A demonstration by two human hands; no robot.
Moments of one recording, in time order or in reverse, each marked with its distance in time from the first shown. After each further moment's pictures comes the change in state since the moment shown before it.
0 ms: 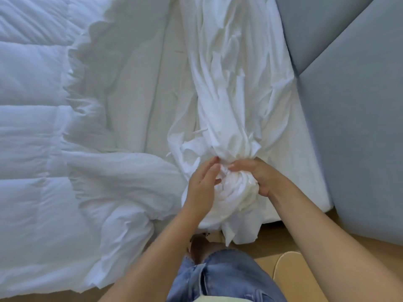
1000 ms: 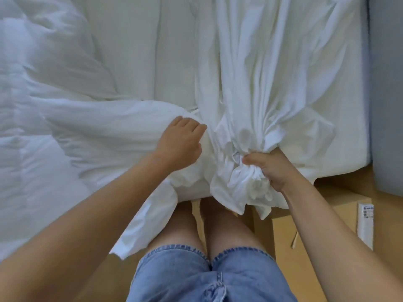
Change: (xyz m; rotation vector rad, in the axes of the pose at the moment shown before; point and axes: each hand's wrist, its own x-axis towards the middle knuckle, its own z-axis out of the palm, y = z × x) left_hand 0.115 -0.115 -0.155 1.404 -0.200 0.733; right_hand 0.060 0.101 0.047 -0.217 0.434 0.086
